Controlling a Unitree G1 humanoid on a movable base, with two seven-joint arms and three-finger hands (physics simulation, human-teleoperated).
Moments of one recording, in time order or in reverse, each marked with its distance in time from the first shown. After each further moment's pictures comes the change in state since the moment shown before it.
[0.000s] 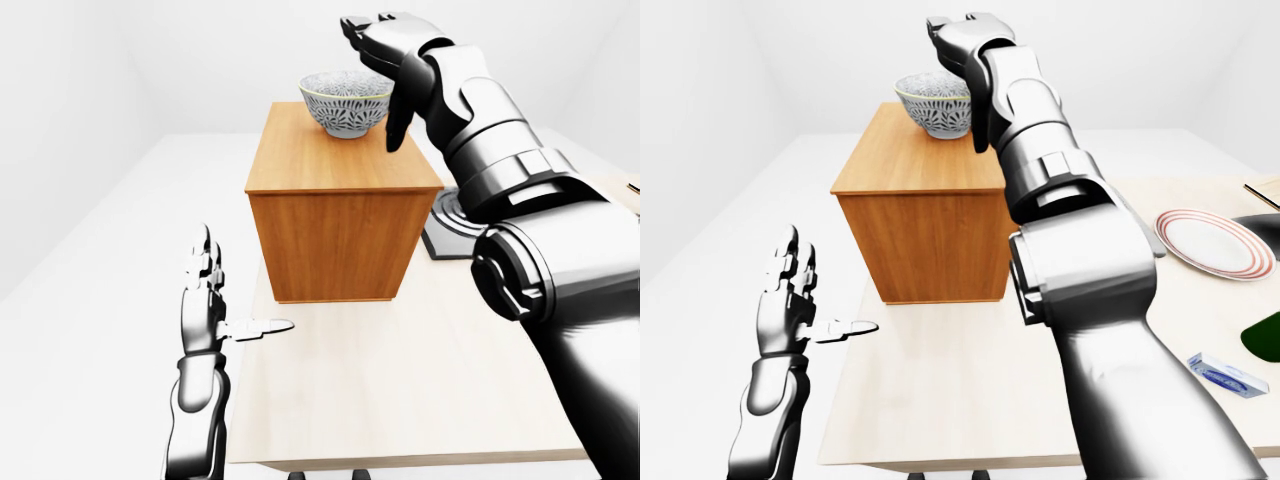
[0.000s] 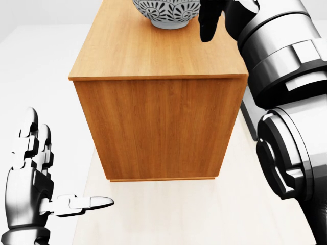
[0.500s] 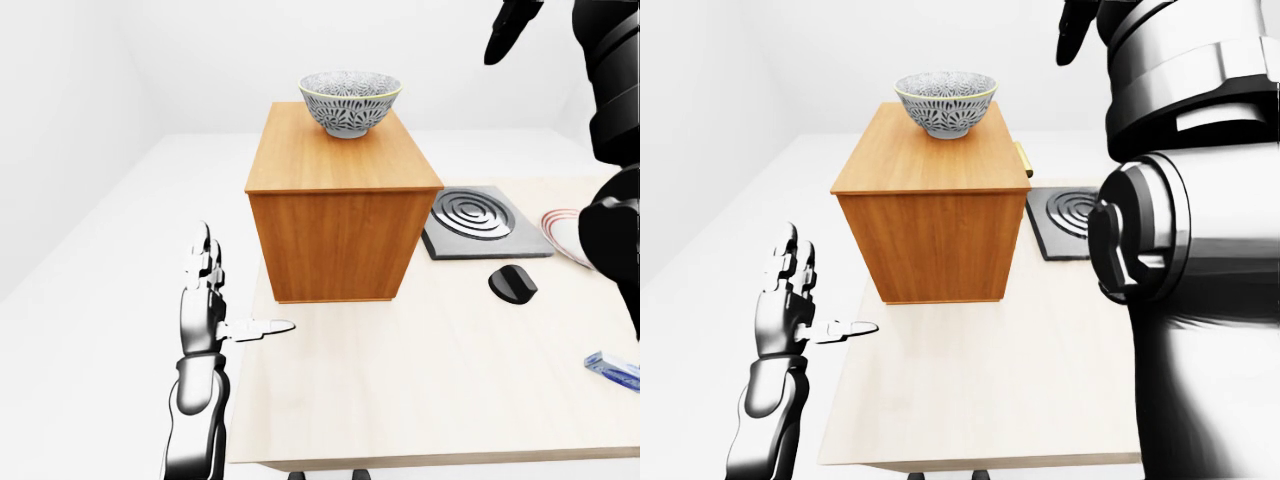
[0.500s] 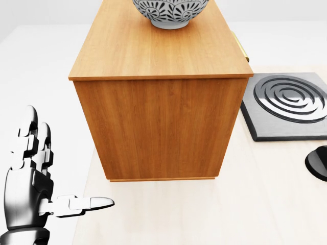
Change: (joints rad) left arm 0.010 -0.002 -0.005 -0.030 0.004 0.000 -0.006; right arm -0.207 -0.239 -0.047 0.011 -0.092 0.000 0.050
